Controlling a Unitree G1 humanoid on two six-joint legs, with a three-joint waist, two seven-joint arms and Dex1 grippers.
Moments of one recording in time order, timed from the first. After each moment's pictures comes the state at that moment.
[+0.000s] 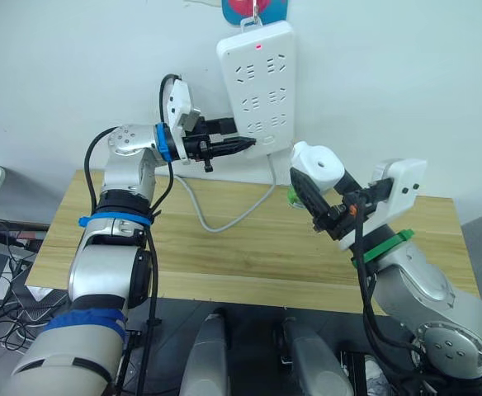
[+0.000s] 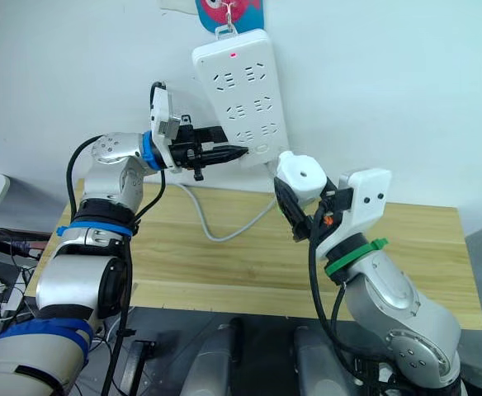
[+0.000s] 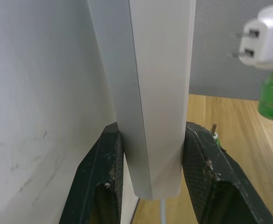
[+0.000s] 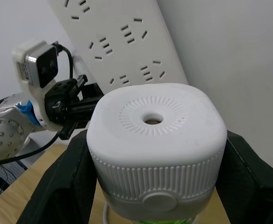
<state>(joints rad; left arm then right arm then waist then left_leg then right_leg) -1.12 0.44 0.05 0.84 -0.29 -0.09 -1.38 -0.33 -0.34 0.06 -0.91 0.89 0.75 -0.32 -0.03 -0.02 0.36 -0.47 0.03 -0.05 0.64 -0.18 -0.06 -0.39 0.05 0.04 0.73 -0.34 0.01</state>
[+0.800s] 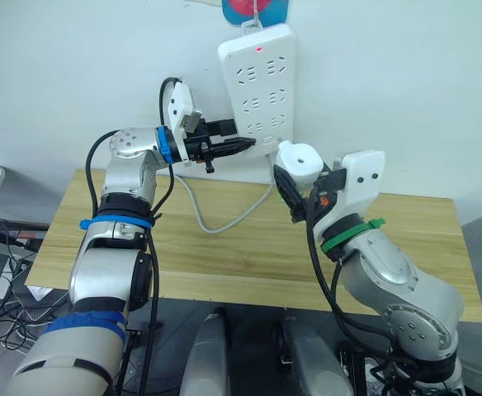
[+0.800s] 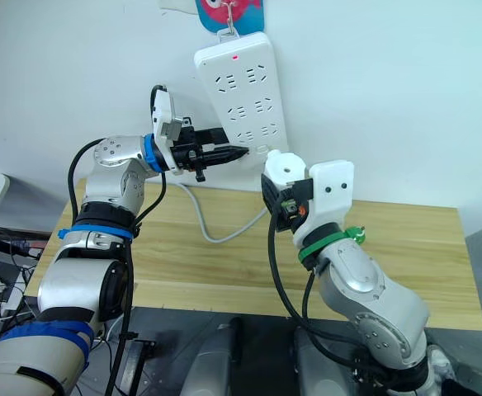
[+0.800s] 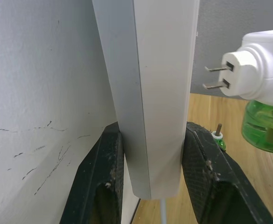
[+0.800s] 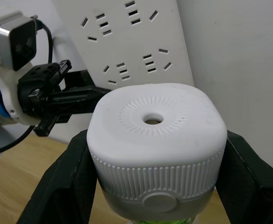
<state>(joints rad) -1.11 0.43 0.05 0.83 -0.28 -0.09 -1.35 -0.39 -0.19 0.19 -0.83 0.63 0.86 -0.35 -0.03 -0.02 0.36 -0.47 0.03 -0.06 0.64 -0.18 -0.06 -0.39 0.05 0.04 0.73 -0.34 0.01</state>
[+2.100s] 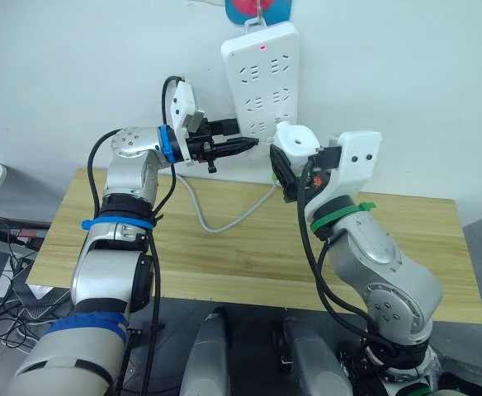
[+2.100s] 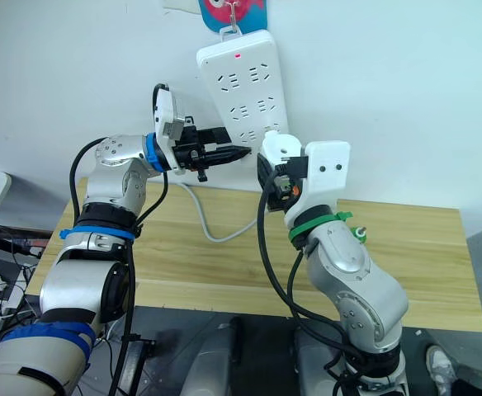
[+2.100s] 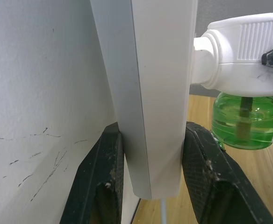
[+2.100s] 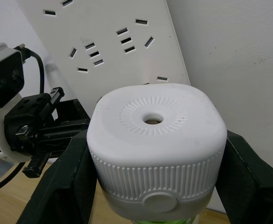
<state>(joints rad) -1.10 0.43 0.05 0.79 -0.28 -0.07 -1.34 -0.48 0.00 0.15 -0.76 0.45 0.91 -0.26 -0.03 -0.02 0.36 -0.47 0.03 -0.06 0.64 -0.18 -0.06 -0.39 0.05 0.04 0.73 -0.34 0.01</state>
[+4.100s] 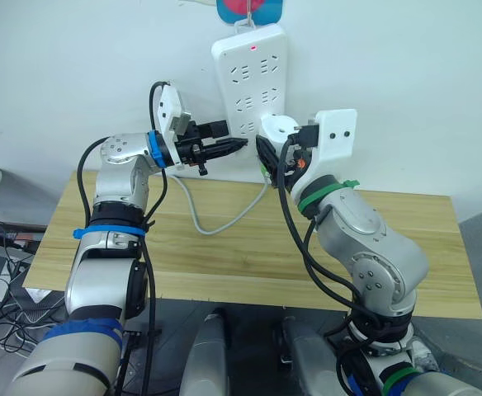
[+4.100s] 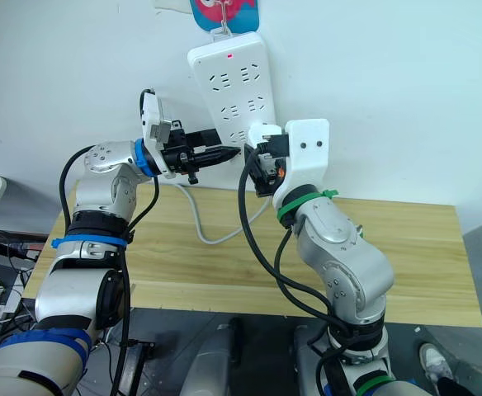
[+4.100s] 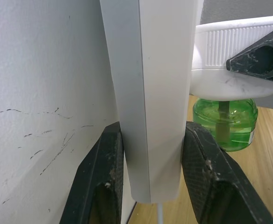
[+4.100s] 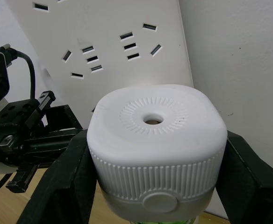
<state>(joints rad) -1.05 0.44 0.08 0.72 -0.30 -0.02 -1.33 -0.63 0.08 0.09 -0.63 0.33 1.02 -0.15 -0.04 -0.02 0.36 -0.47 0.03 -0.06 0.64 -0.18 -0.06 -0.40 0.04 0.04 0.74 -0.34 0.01</state>
